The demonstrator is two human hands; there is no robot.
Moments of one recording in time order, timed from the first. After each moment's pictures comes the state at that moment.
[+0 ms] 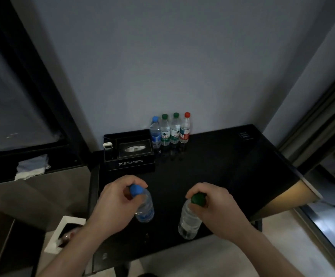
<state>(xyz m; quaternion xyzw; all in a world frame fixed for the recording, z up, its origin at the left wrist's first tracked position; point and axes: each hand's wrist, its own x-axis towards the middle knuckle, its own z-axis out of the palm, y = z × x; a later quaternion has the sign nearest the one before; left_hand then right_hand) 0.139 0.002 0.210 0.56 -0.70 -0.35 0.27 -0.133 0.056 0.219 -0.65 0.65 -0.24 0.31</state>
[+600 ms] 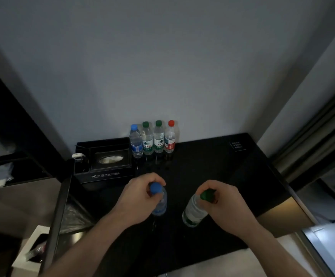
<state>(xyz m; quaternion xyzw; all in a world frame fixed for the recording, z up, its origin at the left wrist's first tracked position) -0.026 -0.109 0.179 0.54 -0.73 -0.37 0.20 -0.285 -0.046 0.196 -0.61 0.68 -0.24 0.33</state>
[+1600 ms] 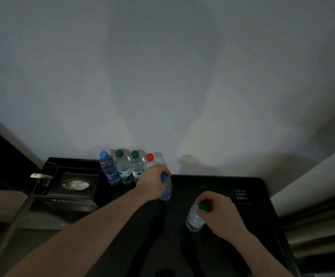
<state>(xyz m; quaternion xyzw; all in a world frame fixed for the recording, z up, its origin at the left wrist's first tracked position) -0.250 -0.390 0.104 0.65 -0.68 -0.30 0.17 -0.498 -0.311 0.127 -0.68 0.63 -0.18 0.32</state>
